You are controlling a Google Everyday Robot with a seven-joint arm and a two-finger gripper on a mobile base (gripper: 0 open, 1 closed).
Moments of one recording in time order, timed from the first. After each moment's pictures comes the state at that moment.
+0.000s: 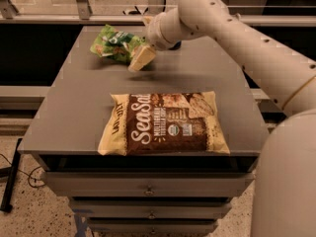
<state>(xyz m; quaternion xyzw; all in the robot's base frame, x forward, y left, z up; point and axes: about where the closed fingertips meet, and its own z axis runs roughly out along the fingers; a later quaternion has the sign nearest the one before) 0.761 0.050 0.882 -0.62 0.63 0.08 0.47</state>
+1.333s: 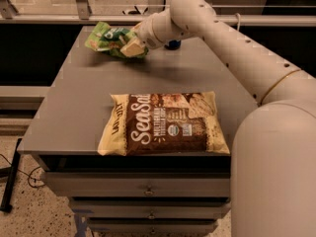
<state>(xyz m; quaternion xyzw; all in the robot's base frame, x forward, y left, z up) 0.787 0.084 0.875 -0.58 0.65 0.14 0.47</state>
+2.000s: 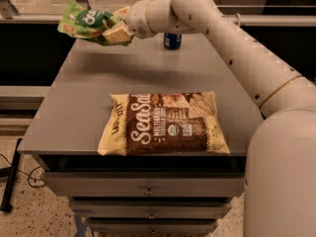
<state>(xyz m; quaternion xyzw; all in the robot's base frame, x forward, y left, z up) 0.753 0.125 0.945 -0.58 0.57 0.22 0.55</state>
